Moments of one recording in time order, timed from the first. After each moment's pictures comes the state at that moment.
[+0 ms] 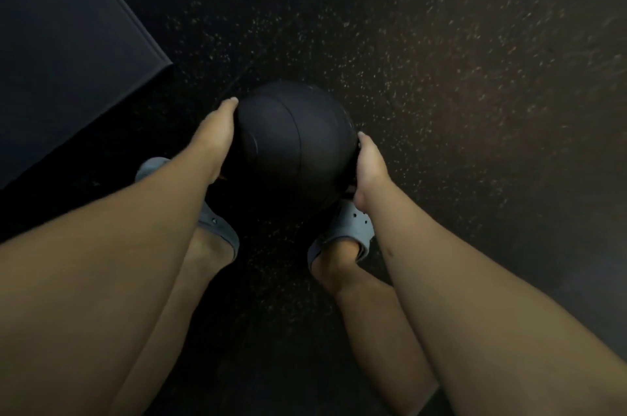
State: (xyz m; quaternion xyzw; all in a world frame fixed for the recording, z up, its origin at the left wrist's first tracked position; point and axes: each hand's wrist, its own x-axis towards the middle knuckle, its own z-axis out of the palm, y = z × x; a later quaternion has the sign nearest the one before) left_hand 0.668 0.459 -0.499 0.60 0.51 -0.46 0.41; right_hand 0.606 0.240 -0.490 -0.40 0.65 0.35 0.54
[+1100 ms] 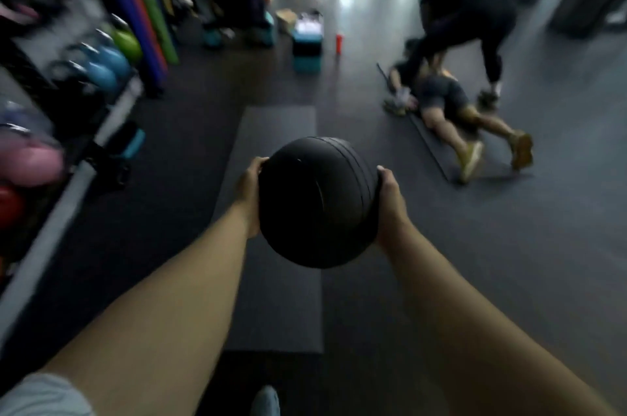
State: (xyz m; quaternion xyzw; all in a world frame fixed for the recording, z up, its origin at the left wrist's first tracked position) left_hand 0.735 0.666 0.264 0.49 0.34 0.09 0.80; right_hand 0.840 0.487 0.231 -0.61 0.12 0.26 0.74
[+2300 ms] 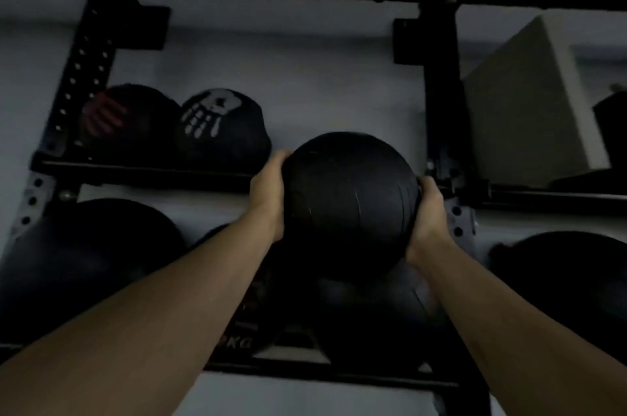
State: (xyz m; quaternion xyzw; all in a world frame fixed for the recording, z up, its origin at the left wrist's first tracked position) left_hand 0.014 0.960 0.849 0.38 0.34 0.84 0.15; right_hand 0.171 1.094 0.828 -0.06 -0.51 0.62 0.59
